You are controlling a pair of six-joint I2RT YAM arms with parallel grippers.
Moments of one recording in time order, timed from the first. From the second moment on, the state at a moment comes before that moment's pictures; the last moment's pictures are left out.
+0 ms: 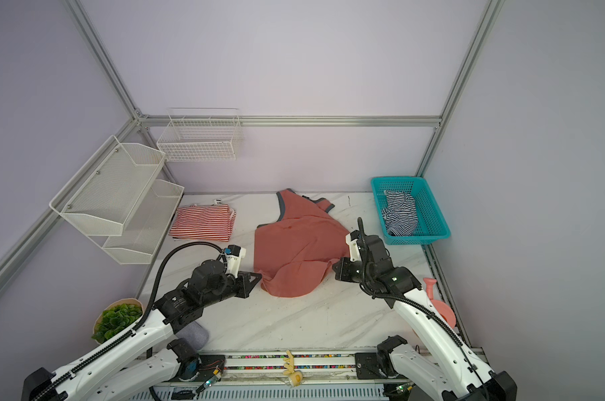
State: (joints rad) left arm -0.65 0.83 0.60 -0.33 0.12 -0.63; right arm 0.44 0.93 0.86 -0.69 -0.29 0.59
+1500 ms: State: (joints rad) left arm -0.62 1.50 1.14 -0.44 -0.15 -0.53; right arm 0.44 1.56 1.24 -0.64 -0.07 0.55
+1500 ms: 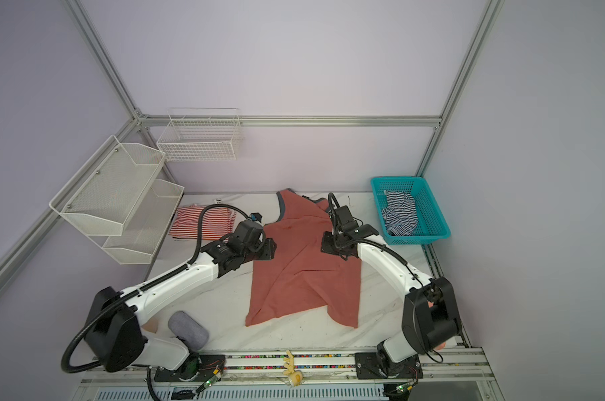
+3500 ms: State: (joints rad) left arm -0.54 1.81 1.03 -0.28 0.17 -0.55; right arm 0.15 2.81 2.52 -0.34 -0.28 0.66
